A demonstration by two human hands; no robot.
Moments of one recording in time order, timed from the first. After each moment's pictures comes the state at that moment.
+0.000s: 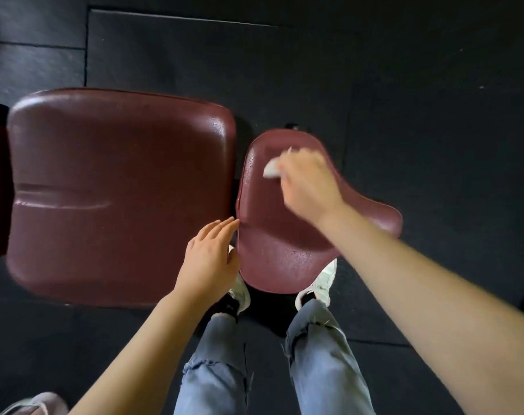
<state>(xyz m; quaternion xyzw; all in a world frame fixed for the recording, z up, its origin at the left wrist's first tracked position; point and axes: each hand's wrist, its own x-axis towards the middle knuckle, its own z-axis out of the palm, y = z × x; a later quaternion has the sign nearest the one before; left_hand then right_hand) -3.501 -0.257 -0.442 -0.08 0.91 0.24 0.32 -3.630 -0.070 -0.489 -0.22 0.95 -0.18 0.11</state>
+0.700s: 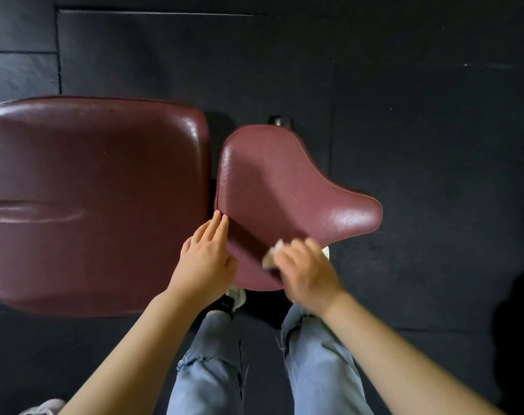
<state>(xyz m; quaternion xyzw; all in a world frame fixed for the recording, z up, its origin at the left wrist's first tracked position) -3.510 -0.234 -0.445 -0.04 0.90 0.18 0.40 -3.486 -0.023 -0.478 -0.23 0.93 -0.25 0.13</state>
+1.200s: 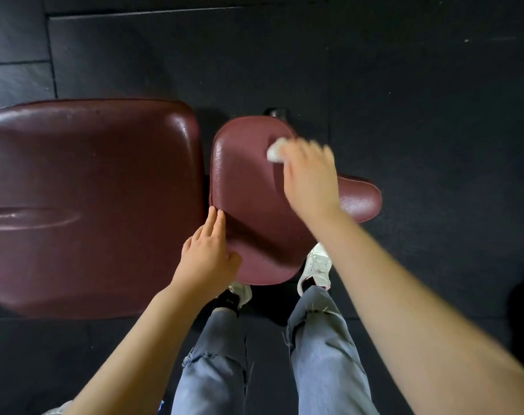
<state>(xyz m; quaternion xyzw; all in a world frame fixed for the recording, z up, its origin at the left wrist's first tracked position) -3.515 -0.220 -0.444 -0.07 0.88 0.17 0.44 -3.605 -0.029 -0.492 -0.04 0.98 -0.19 0.06</state>
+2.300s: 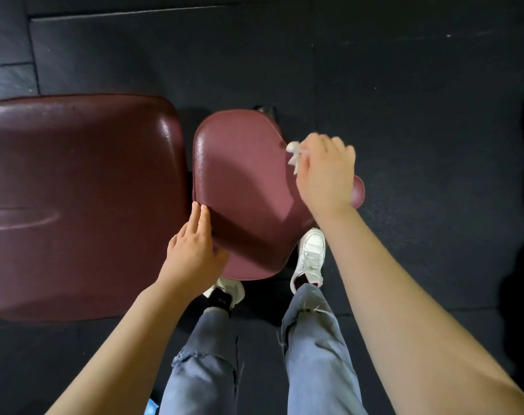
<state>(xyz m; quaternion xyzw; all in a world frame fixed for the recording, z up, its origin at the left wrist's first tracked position) -3.509 -0.214 -0.448 -0.07 0.89 0.15 0.42 -3.593 0.010 -0.494 0.05 0.98 -0.16 0.06</state>
